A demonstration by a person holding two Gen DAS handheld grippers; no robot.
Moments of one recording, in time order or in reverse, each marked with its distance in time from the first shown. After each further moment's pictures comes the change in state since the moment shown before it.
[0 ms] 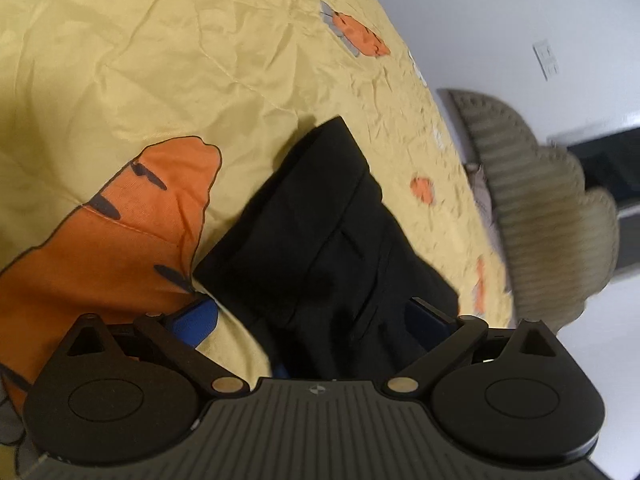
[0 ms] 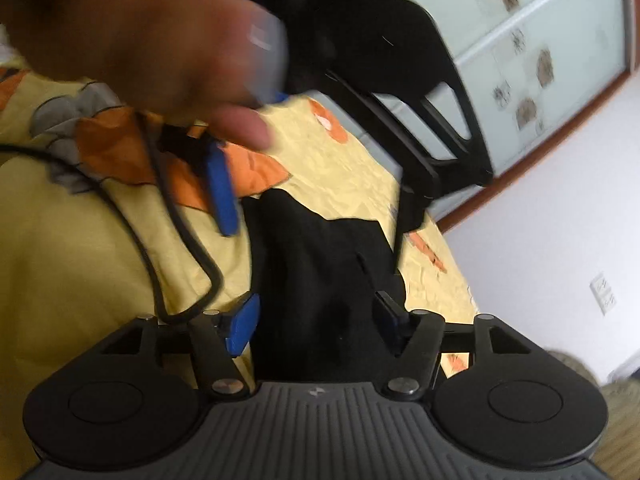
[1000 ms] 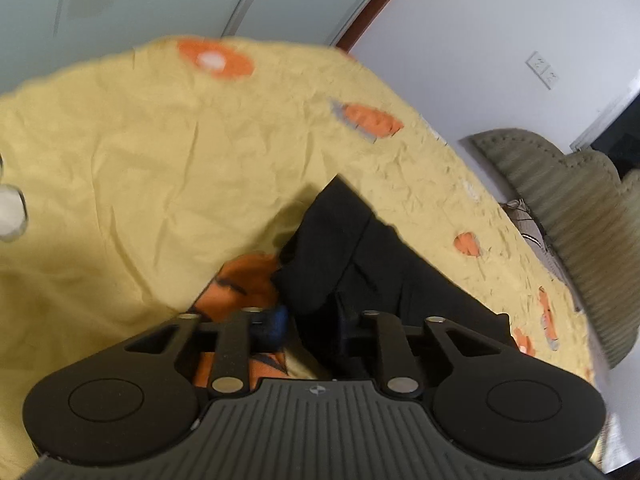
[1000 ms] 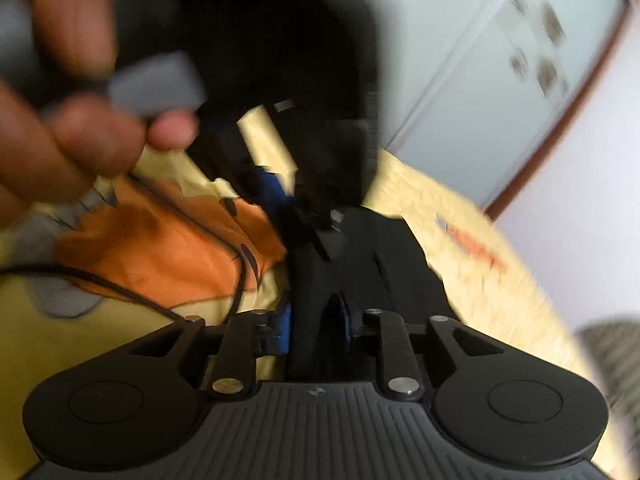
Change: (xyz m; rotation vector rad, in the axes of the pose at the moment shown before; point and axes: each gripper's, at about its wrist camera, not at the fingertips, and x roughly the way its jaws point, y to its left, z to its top) left arm -0.048 -0.021 -0.012 0.268 -0.319 0.221; right arm 0.014 -0.033 0.016 0.280 -0.062 0.209
